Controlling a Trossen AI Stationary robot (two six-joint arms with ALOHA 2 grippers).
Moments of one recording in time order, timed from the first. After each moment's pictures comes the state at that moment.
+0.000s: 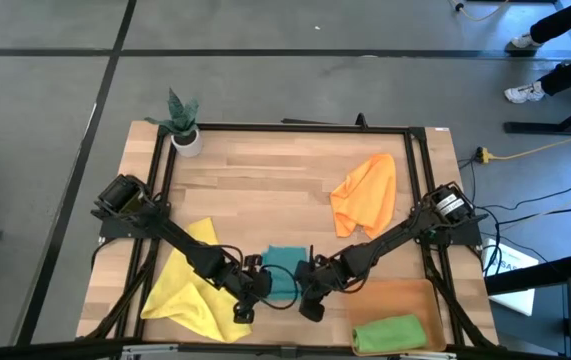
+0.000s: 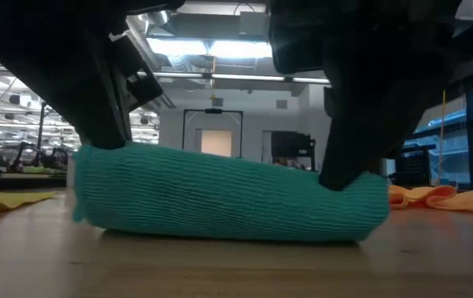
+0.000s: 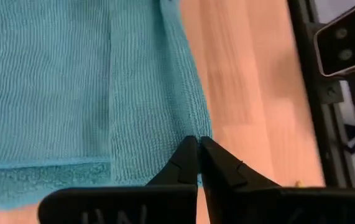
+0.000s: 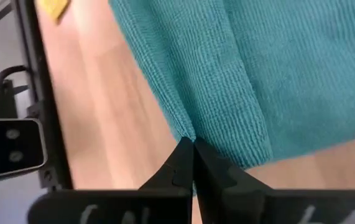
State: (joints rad) left arm -0.57 1.82 1.10 -0.23 -0.12 -0.52; right arm 0.50 1.97 1.24 -0.27 -0.01 0.89
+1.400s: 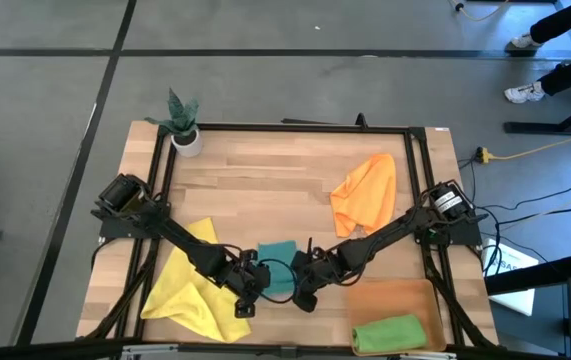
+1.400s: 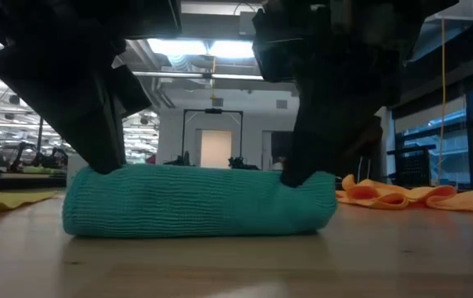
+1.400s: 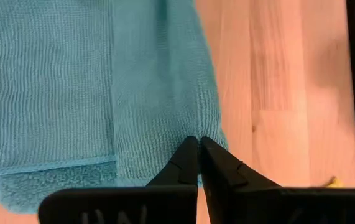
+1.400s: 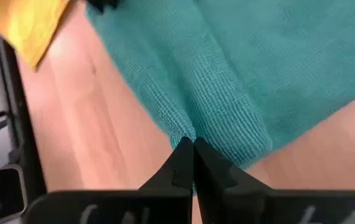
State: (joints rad) left arm -0.54 1.82 1.10 -0.32 -0.15 -0.60; right arm 0.45 1.97 1.24 -0.25 0.05 0.91
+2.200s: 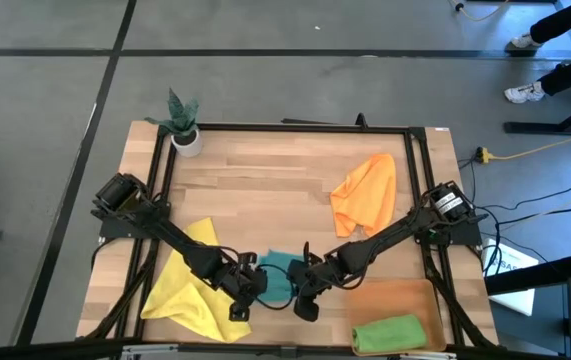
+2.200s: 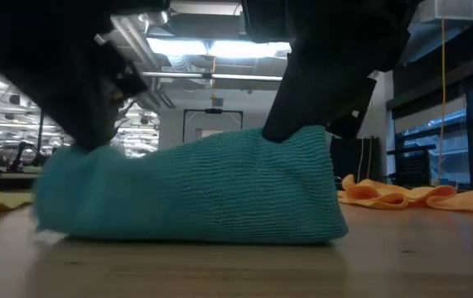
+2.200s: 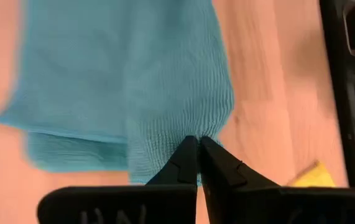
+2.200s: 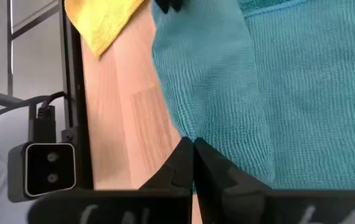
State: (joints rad) left arm -0.57 1.78 1.10 -0.34 -0.17 -0.54; right arm 0.47 1.97 1.29 -0.21 0.01 0.78
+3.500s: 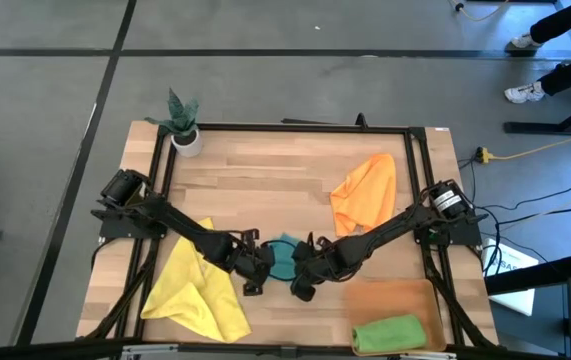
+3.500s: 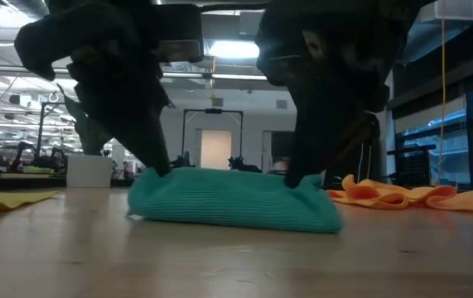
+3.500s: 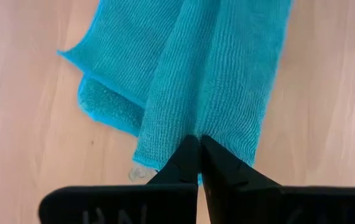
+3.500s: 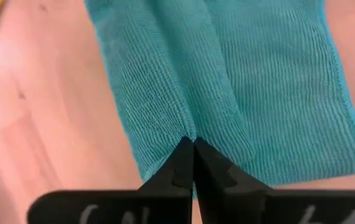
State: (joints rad) left arm -0.44 1.80 1.10 -0.43 -0.30 -0.51; right arm 0.43 1.97 1.29 -0.45 0.20 0.95
